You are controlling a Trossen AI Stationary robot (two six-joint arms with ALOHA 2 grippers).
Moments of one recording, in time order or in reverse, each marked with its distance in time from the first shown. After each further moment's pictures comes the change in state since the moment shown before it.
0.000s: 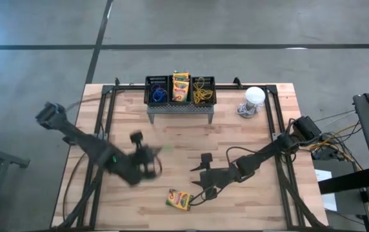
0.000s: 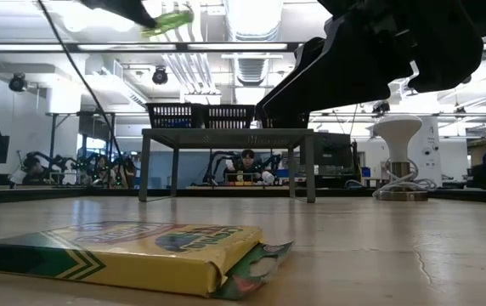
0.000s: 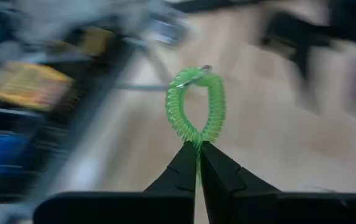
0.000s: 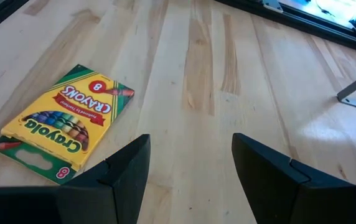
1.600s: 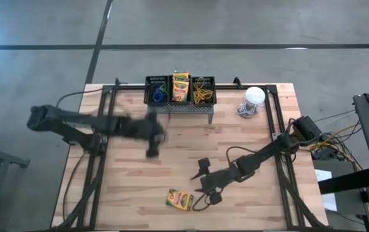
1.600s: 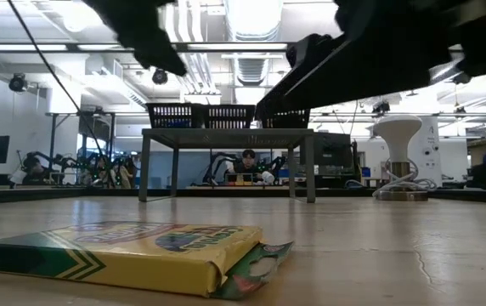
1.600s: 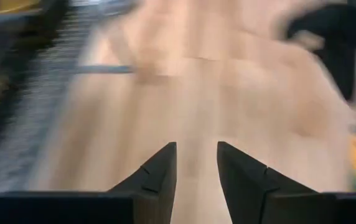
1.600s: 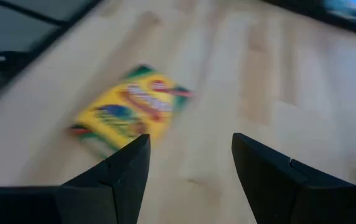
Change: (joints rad) left arm 0.554 -0.146 -0.124 0.215 0.736 0.416; right arm 0.002 0.000 -0.002 0.009 -0.188 -0.032
